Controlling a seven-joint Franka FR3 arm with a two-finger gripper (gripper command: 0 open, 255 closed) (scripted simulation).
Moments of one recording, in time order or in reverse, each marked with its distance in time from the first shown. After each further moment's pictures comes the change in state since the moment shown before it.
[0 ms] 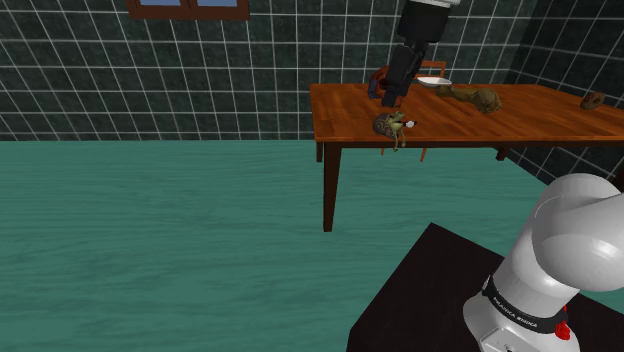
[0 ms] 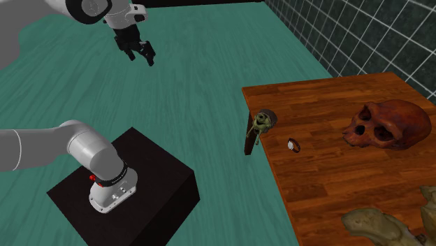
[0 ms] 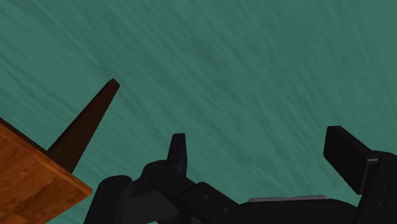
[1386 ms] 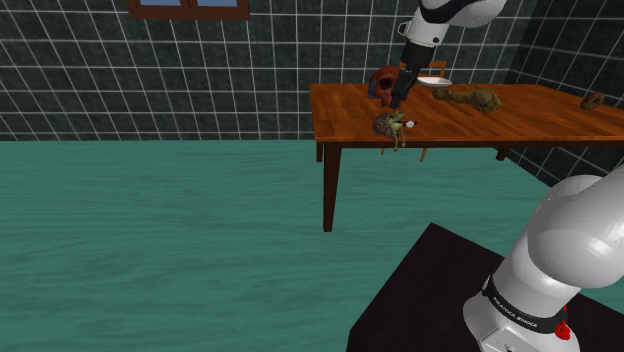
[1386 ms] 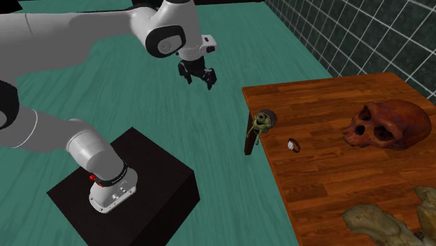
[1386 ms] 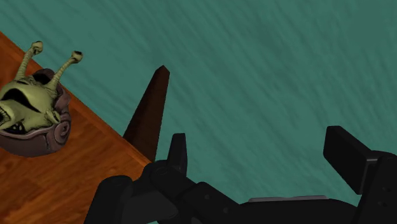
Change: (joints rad) arm -0.090 0.329 -0.362 0.059 -0.109 0.296 -0.413
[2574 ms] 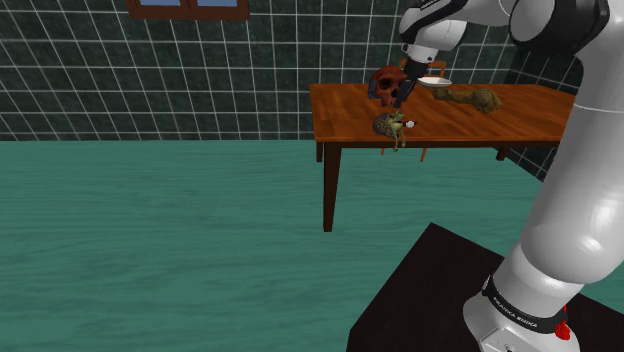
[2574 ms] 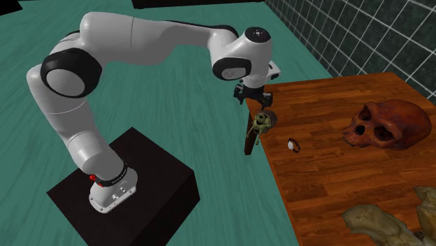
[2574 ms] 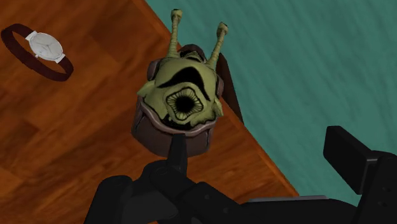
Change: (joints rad) arm -0.098 0.616 -0.258 0.463 0.318 0.084 -0.482
